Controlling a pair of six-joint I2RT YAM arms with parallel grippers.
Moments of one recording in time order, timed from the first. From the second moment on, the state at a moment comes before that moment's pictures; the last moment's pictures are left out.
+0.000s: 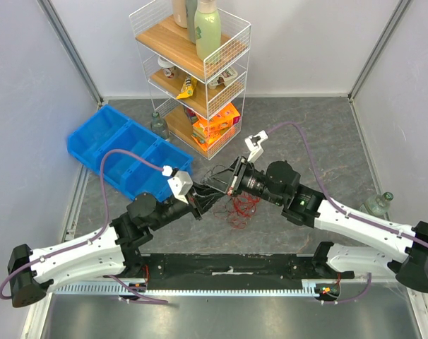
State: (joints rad) left arm -1.07 0.73 0.49 0.40 0.01 -0.16; right arm 1.01 1.09 0.84 0.23 -0.10 1.10
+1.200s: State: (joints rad) left arm -0.63 0.75 0.95 -0.39 -0.50 -0.20; right arm 1.04 0.75 0.88 -0.50 0.17 0.62
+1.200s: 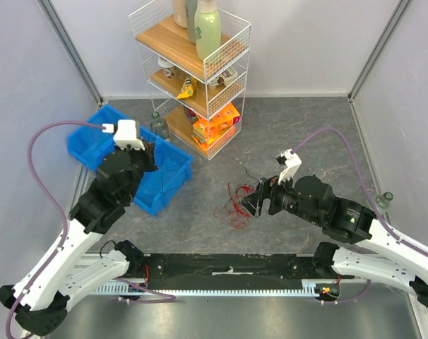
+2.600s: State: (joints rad) left arm -0.58 0.77 0.79 -0.41 -0.47 -0.38; right arm 1.04 0.84 0.81 -0.51 0.25 0.62
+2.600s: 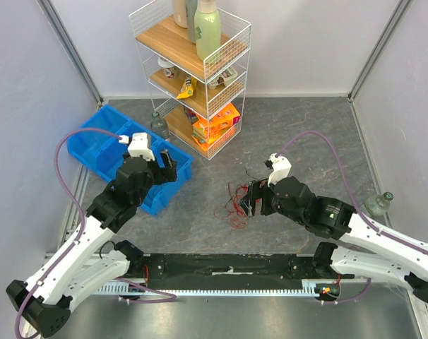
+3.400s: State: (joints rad) left arm -1.02 1.12 0.66 -0.10 0.20 -0.59; right arm 0.83 1.16 0.63 -0.29 0.13 0.47
